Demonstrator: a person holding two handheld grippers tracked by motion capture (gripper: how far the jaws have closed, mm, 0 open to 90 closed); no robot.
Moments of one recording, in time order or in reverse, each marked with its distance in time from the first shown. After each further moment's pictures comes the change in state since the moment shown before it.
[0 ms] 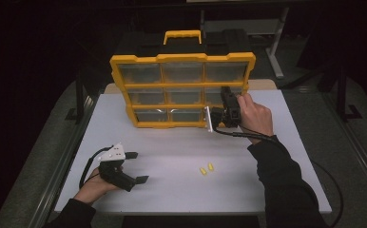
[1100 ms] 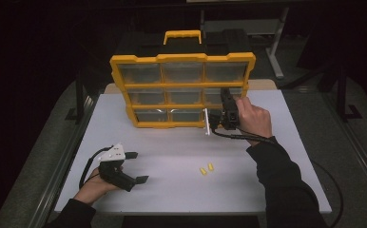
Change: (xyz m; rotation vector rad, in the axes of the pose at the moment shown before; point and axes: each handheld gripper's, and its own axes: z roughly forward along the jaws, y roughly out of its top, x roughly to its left) left arm 0.000 0.000 0.000 0.000 0.003 0.003; right arm 0.005 0.005 -0.004 0.025 -0.023 -0.026
